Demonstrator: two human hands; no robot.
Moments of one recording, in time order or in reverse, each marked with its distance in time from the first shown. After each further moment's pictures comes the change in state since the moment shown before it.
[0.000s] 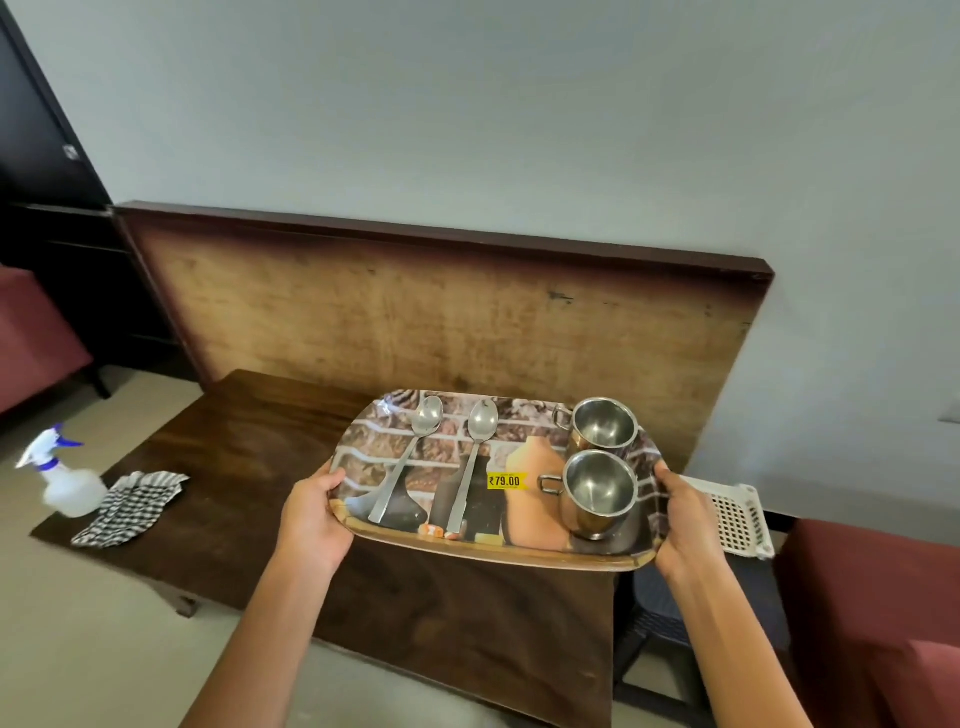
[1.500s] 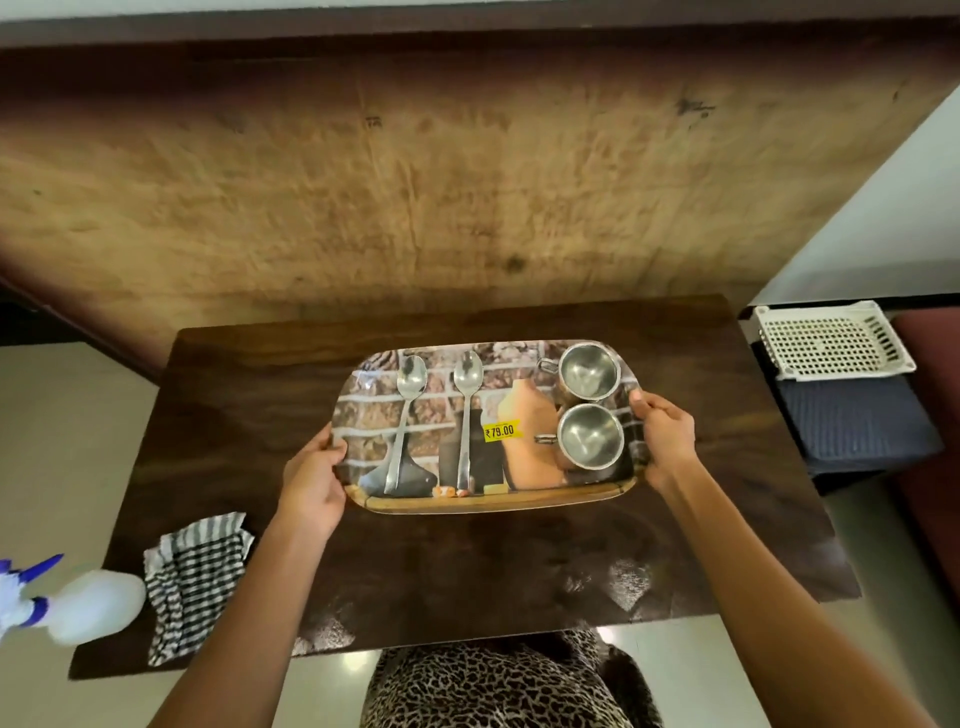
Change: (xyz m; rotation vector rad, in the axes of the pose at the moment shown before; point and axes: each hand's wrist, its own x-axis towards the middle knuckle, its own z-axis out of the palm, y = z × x) left_hand 0.415 0.191 -0.193 0.431 0.058 -0.338; right_hand 0.124 0.283 0.312 -0.271 0.450 0.023
